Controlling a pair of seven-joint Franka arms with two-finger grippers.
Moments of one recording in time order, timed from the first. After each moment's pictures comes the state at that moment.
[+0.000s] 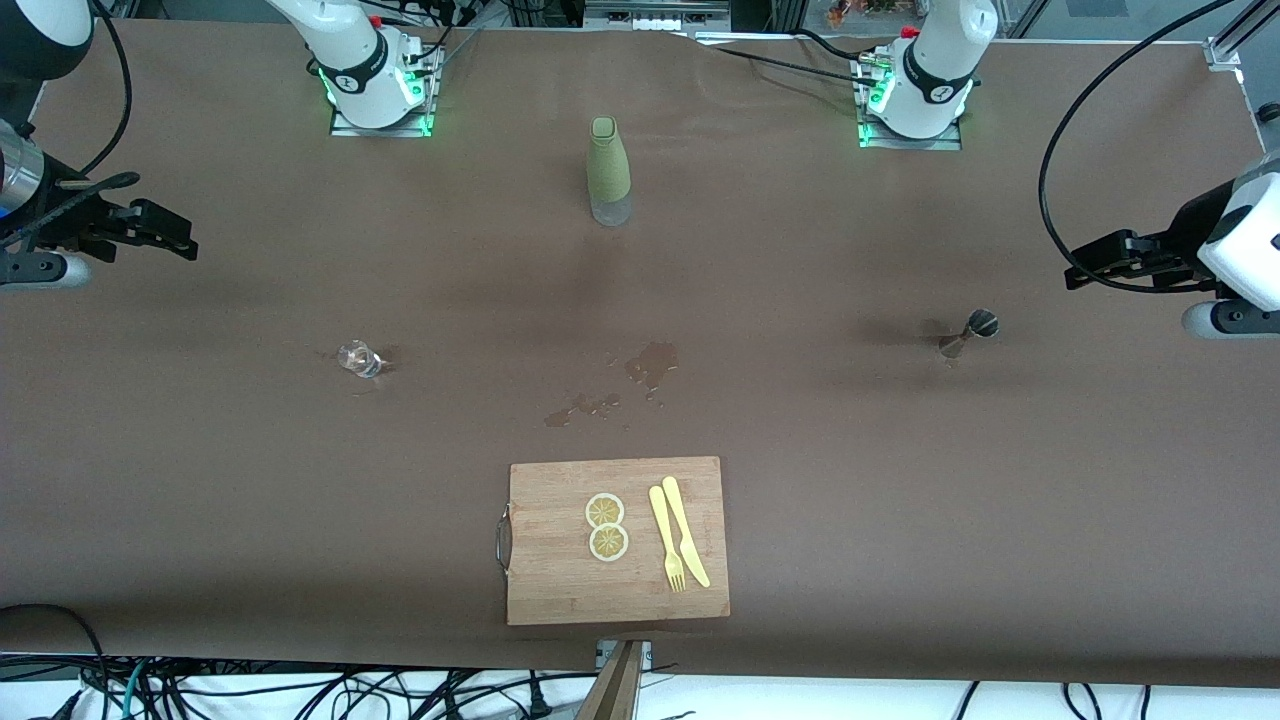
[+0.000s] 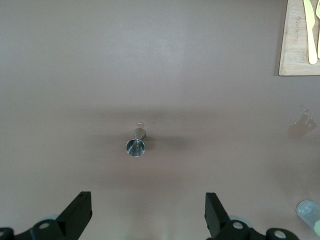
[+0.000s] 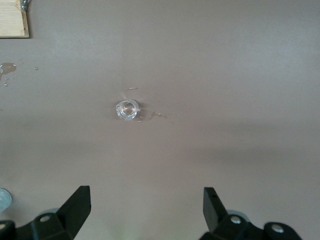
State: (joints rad) left arm -0.06 0.23 0.03 -1.29 -0.05 1.37 -0.08; right arm 0.01 0.00 -0.04 -1.72 0.00 1.64 -0.07
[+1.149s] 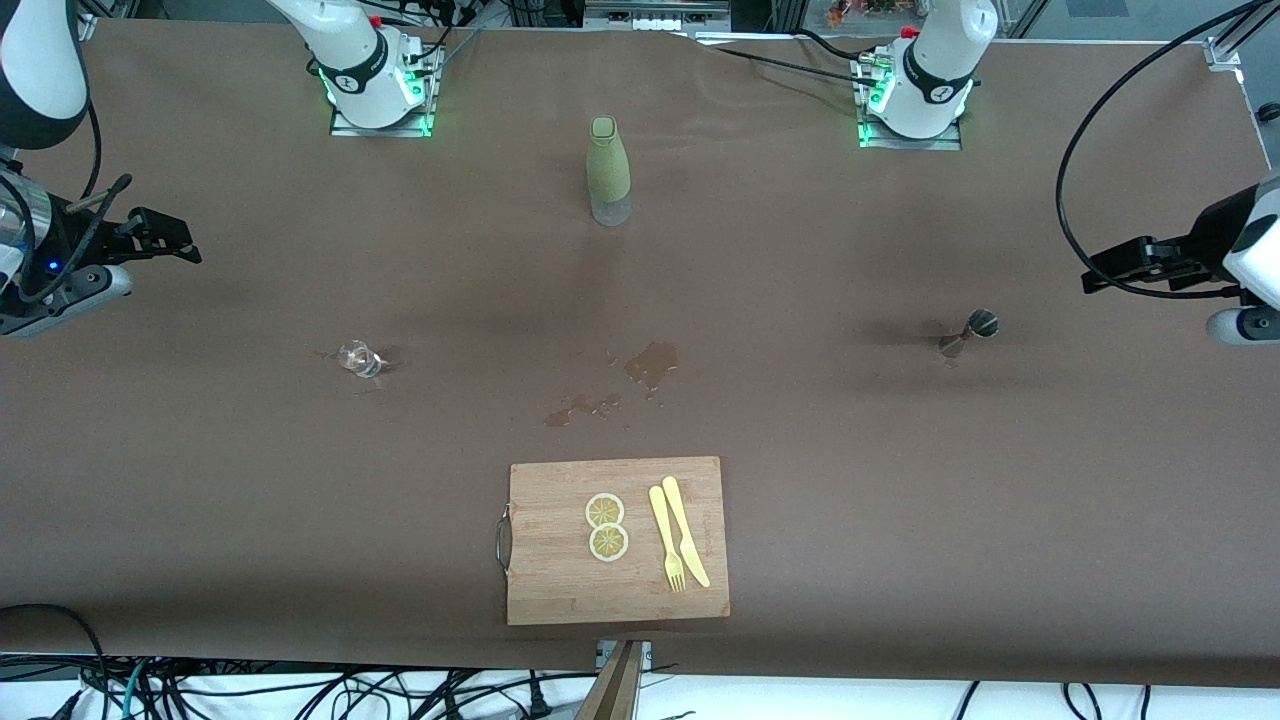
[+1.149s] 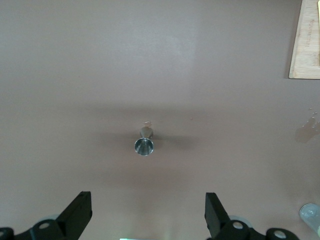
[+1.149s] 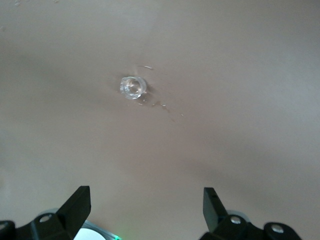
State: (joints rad) left arm -0.01 0.23 0.04 -1.30 -0.05 1.38 -0.05; right arm -0.01 0.10 -0.09 -1.72 0.05 1.63 -0.61
